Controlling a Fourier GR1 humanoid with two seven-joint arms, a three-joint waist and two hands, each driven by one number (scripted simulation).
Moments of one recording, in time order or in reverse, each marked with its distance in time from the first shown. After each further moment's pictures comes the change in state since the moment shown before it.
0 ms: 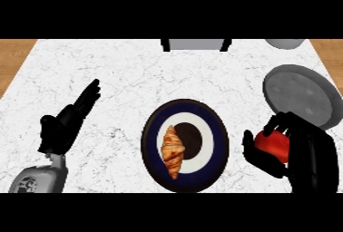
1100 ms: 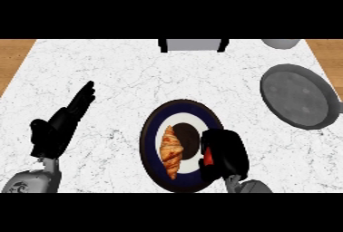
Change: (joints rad) left arm 0.031 0.031 0.001 -0.028 0.030 0.004 0.000; right arm -0.126 0.115 0.245 0.443 -0.075 0.300 0.003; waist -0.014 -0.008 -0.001
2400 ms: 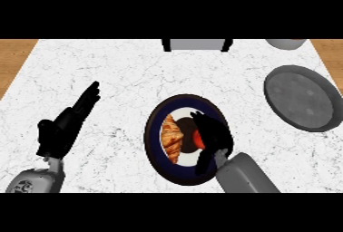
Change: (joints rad) left arm -0.010 0.037 -0.072 0.014 0.035 0.057 -0.009; right arm -0.212 0.025 -0.048 0.340 -0.285 0.110 -0.031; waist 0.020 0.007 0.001
